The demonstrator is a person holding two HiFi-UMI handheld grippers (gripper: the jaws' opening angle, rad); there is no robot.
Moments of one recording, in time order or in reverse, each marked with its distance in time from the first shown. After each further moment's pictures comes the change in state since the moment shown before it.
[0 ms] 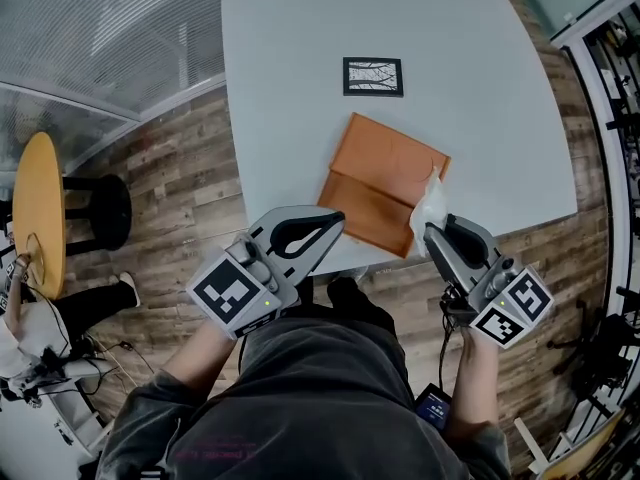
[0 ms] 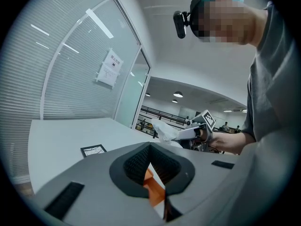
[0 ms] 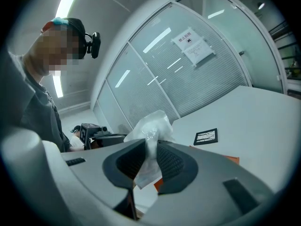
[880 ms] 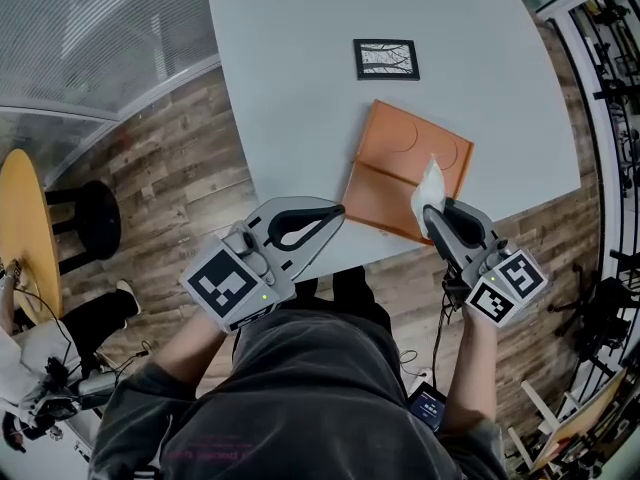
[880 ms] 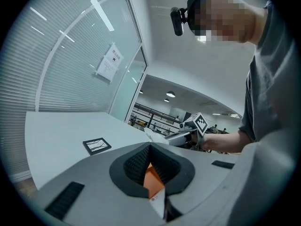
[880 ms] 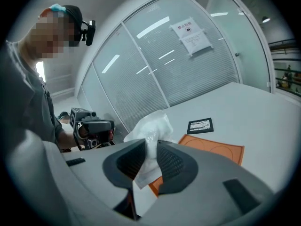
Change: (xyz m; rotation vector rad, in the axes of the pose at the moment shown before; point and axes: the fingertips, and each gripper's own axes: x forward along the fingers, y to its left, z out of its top) left arm -0.048 0.064 -0.018 -0.030 0.032 -0.153; right arm 0.076 -0.003 -0.043 -0.016 0.131 -0.191
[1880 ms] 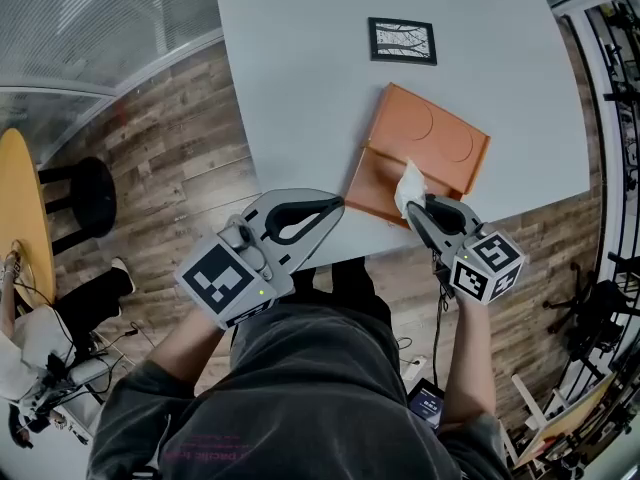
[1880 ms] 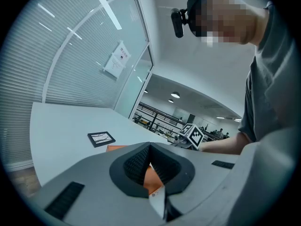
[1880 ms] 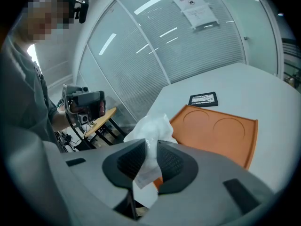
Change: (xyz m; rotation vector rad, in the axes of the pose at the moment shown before) left arm 0.002 0.014 -0.025 -0.074 0.017 0.046; right arm 0.040 -0.026 -0.082 -0.011 0.251 0.028
